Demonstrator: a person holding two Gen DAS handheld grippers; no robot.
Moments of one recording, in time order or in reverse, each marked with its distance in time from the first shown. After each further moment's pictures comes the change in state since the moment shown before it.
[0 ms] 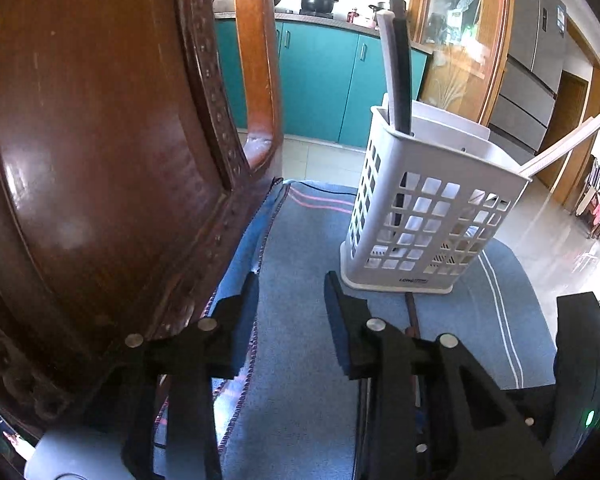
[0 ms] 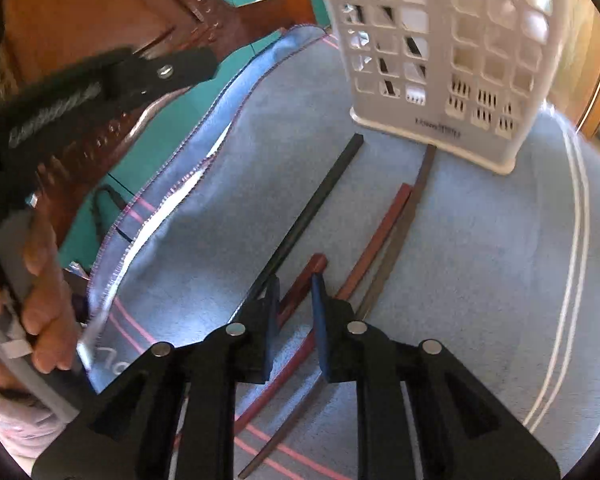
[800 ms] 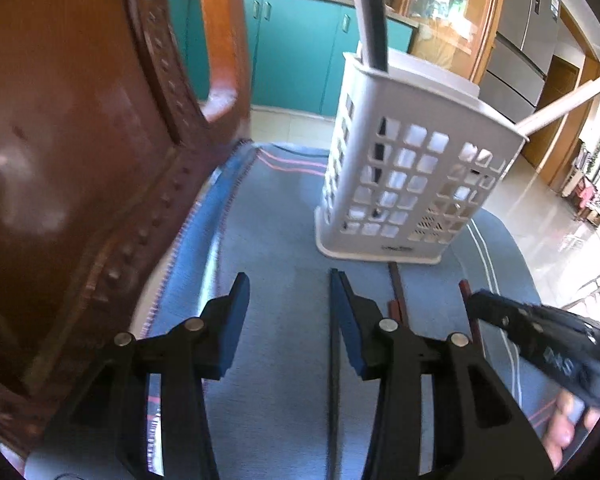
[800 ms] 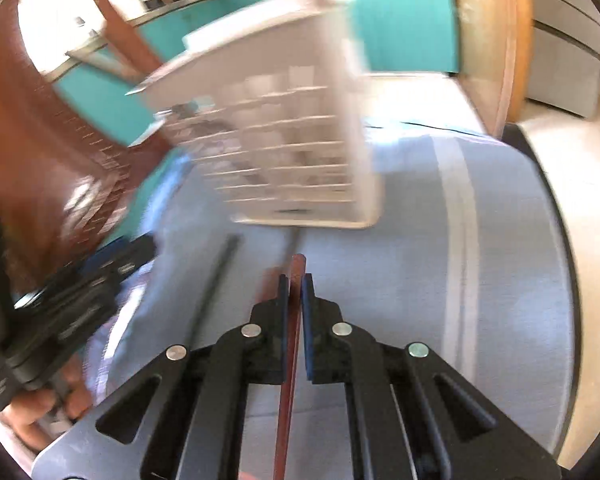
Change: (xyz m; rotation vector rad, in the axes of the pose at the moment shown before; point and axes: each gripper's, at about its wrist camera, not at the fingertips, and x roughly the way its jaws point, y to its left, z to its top) left arm 0.034 -0.017 -0.012 0.020 0.118 -0.089; right arm -0.045 -0.076 0.012 0.314 -0.233 -0.108
